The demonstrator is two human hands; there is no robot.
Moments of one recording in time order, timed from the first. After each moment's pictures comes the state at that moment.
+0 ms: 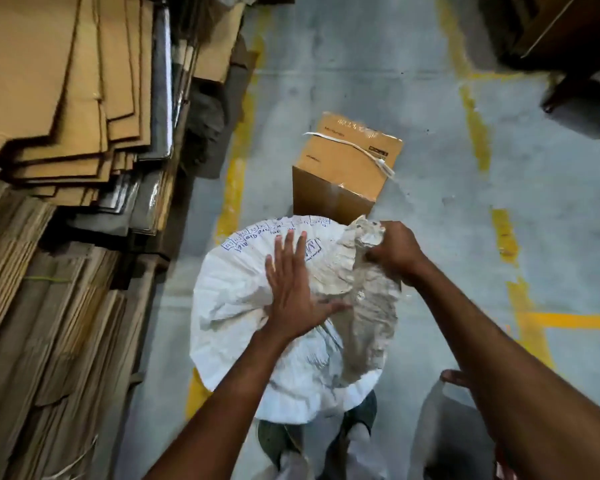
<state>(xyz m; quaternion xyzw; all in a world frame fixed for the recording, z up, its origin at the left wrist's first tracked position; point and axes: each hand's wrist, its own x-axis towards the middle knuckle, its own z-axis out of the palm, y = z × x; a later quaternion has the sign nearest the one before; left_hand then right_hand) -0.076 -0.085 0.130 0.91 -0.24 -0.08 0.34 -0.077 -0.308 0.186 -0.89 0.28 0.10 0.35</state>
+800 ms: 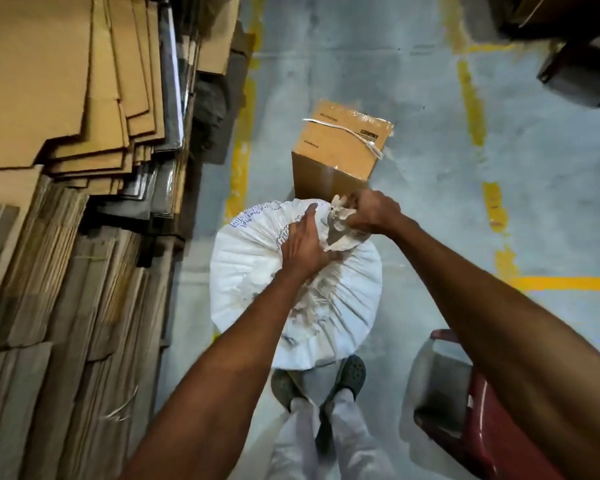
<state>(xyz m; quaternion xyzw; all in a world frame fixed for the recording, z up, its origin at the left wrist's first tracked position) -0.069 -0.113 0.204 0.92 -0.14 -0.21 0.29 -0.077 -0.295 0.268 -0.93 0.18 0.19 0.27</state>
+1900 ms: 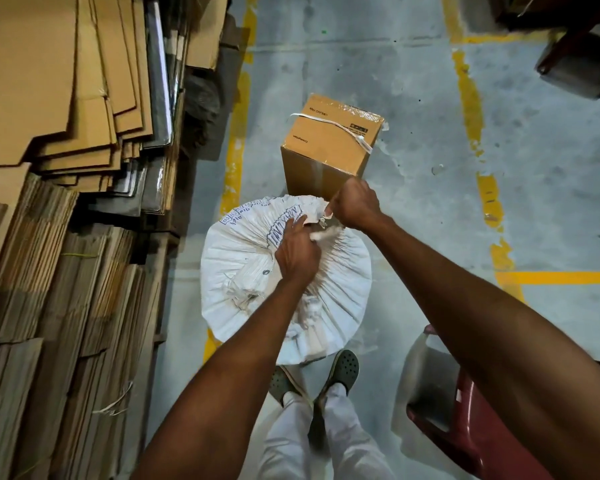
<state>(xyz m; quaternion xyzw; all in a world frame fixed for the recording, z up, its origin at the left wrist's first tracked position) -0.109 -0.145 0.207 0.96 -0.10 -0.11 0.25 -0.075 -0.297 0.247 -0.91 0.26 0.11 0.29</state>
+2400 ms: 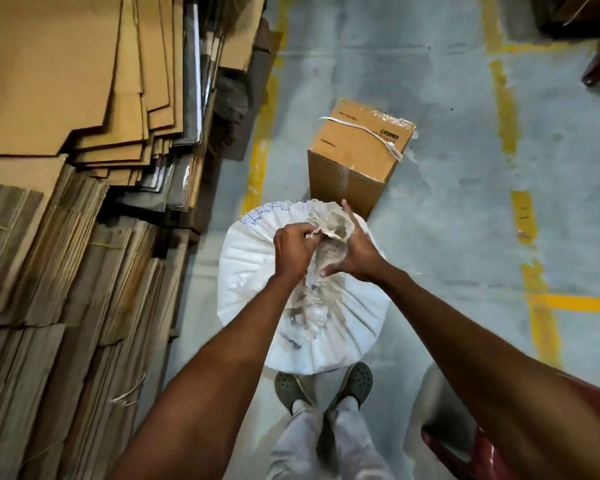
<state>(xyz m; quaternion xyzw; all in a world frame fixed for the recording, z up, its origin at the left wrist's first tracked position) -0.067 -0.102 0.210 0.92 -0.04 -0.10 0.39 -0.117 -0.262 0.168 -0.86 0.08 0.13 0.49</state>
